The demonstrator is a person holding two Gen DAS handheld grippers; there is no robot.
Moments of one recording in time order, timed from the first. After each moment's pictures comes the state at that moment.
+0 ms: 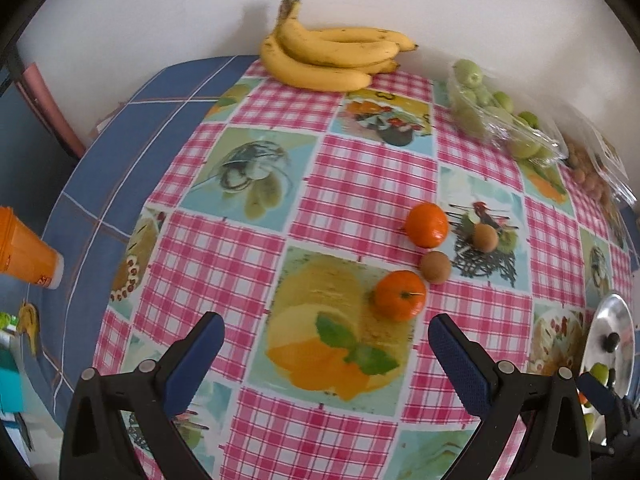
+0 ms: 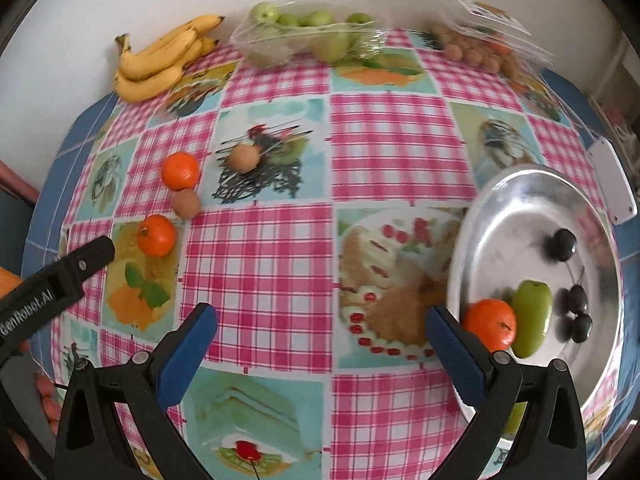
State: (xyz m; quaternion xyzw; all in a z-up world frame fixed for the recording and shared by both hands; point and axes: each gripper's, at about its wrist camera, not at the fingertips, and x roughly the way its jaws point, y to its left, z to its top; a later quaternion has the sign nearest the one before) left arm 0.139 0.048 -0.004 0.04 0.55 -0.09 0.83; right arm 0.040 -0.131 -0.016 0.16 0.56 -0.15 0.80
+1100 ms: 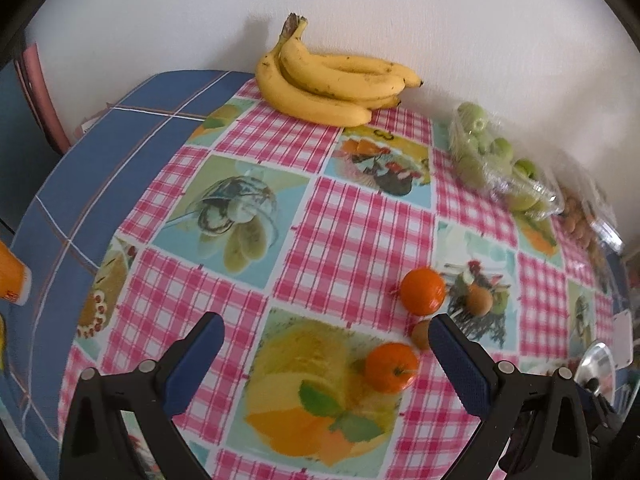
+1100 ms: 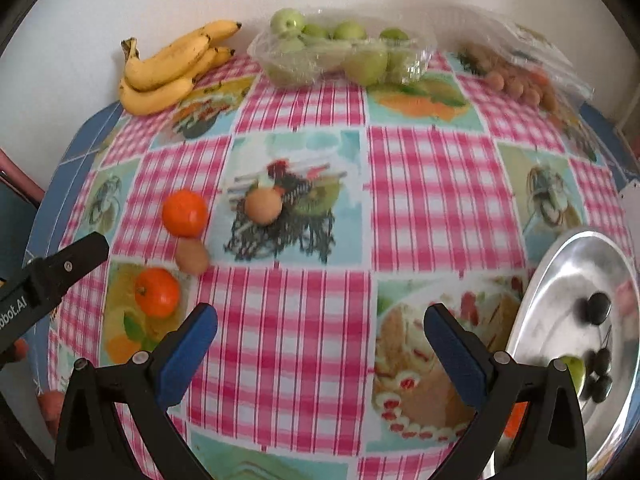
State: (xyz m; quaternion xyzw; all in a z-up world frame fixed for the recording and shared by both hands) left arm 0.178 0.053 -0.011 -0.02 0.52 -0.12 0.85; right arm 0.090 -0.135 -0.028 0.16 0.53 -0.13 0.82
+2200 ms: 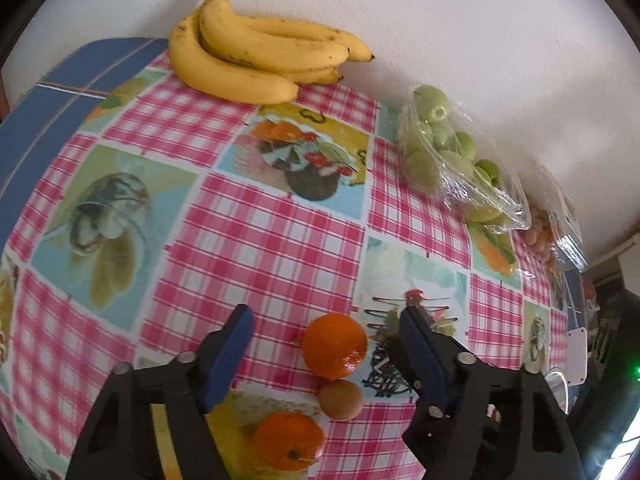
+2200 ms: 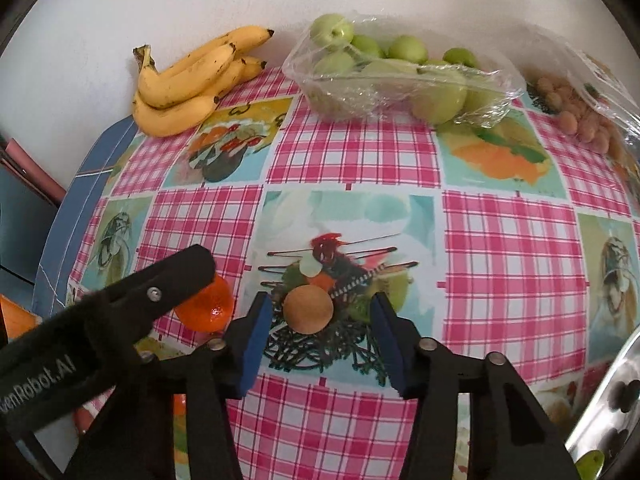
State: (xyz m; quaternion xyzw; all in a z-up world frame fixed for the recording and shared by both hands) left arm 0.217 -0.005 -0.045 -0.09 0.55 -0.21 0.80; right arm 0.160 -0.141 -0.049 0.16 0.51 -0.07 0.84
